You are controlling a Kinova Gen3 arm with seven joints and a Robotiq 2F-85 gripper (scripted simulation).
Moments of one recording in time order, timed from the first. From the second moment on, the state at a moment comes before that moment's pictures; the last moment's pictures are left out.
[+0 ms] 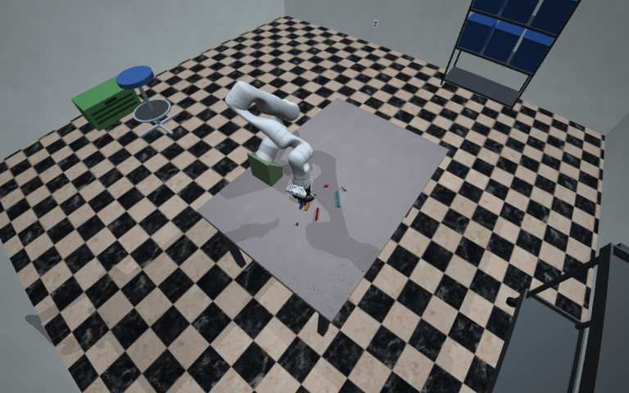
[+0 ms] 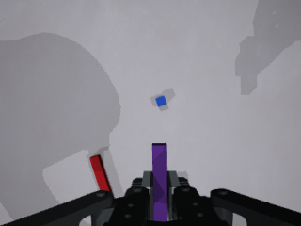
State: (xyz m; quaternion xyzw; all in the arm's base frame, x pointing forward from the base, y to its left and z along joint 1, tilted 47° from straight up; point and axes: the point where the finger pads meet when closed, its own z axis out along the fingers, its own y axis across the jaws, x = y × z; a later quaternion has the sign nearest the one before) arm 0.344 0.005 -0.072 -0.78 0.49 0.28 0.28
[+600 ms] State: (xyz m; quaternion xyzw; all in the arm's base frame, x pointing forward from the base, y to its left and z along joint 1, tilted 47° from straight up) arm 0.344 0.006 -0.073 -0.78 0.49 0.28 0.28
